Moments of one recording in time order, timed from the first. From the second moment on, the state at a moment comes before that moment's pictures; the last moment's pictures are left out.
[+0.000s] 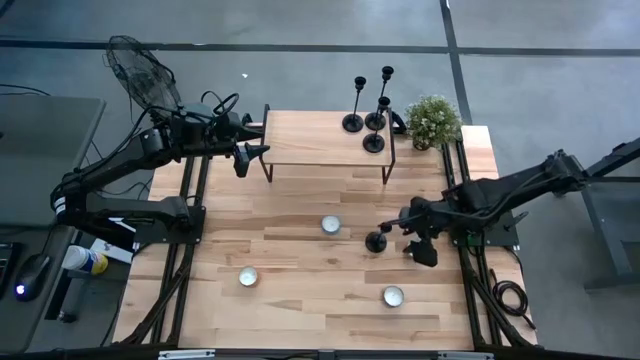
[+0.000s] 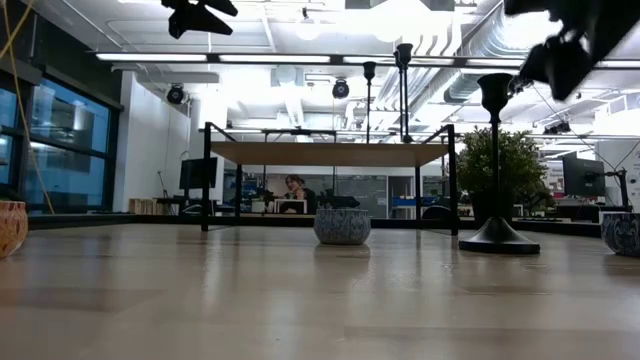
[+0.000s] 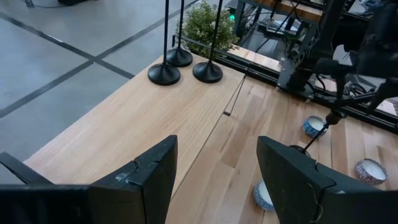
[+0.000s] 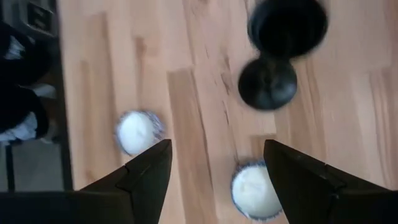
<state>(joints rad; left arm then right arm) 0.44 0.91 1.13 -0.58 0.06 -0.14 0.29 1.07 0.92 -0.90 -0.09 0.52</state>
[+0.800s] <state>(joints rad) 0.44 0.91 1.13 -0.58 0.06 -0.16 0.32 1.24 1.18 -1.02 0.04 0.43</state>
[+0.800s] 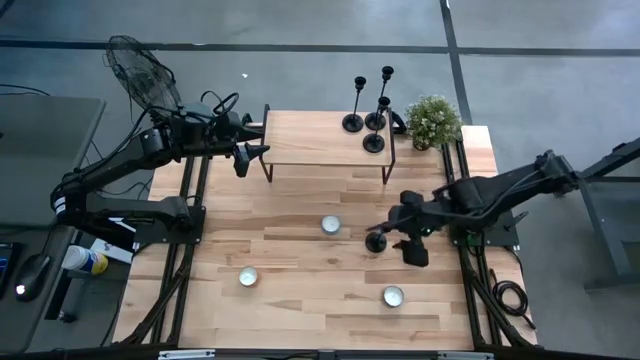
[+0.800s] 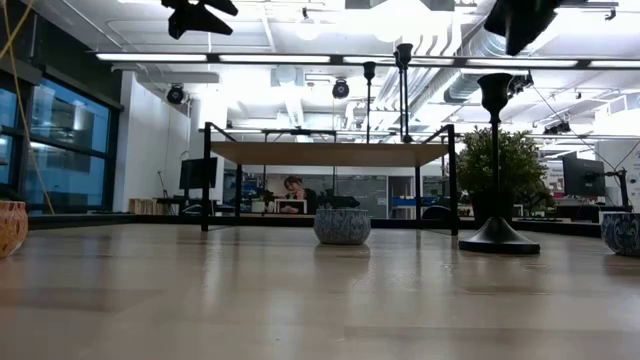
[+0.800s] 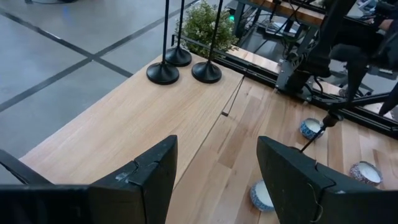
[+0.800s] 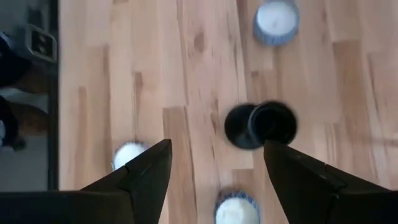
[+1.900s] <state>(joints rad) 0.44 0.91 1.13 -0.57 0.07 -0.14 0.38 1.02 1.03 -0.83 0.11 0.54</state>
